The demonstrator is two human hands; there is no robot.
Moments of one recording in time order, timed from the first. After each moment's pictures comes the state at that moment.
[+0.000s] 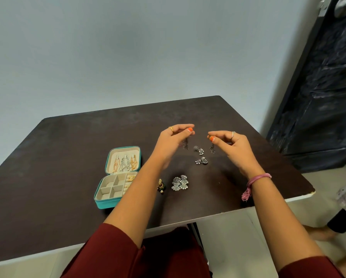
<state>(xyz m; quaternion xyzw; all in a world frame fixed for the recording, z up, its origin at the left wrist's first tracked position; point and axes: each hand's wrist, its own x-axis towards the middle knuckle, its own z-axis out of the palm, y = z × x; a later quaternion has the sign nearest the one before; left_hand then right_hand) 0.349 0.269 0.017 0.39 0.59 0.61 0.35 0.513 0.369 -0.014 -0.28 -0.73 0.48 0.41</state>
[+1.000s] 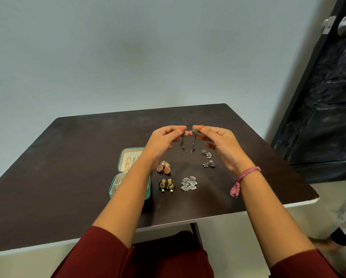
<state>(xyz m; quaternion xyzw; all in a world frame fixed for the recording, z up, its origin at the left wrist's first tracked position) 0.319 0.225 0.037 0.40 0.63 0.59 0.31 0.468 0.321 0.033 -0.26 -0.66 0.61 0.35</state>
